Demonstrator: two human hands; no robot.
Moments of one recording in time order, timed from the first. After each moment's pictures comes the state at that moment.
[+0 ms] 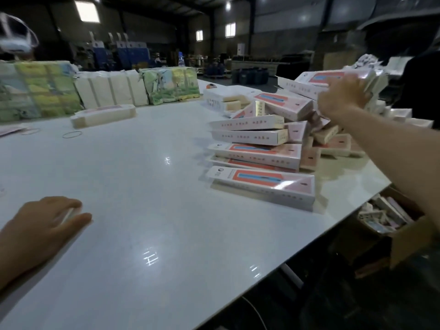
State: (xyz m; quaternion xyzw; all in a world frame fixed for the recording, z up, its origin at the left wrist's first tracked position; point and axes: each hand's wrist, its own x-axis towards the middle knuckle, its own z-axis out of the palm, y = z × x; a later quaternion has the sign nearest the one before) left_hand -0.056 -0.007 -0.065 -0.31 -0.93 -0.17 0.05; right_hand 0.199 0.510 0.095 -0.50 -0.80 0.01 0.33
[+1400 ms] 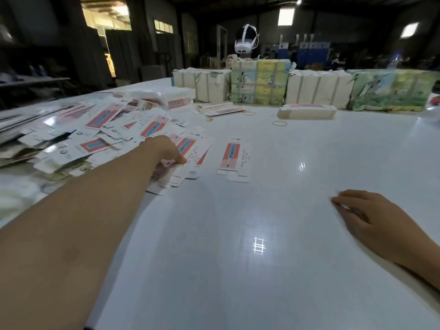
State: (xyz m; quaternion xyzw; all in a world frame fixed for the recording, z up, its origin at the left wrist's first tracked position) left_hand -0.136 -0.208 0.018 0.16 -0.98 -0.11 -0.03; right_hand 0.042 0.192 -0.048 0.03 -0.97 0.18 0.17
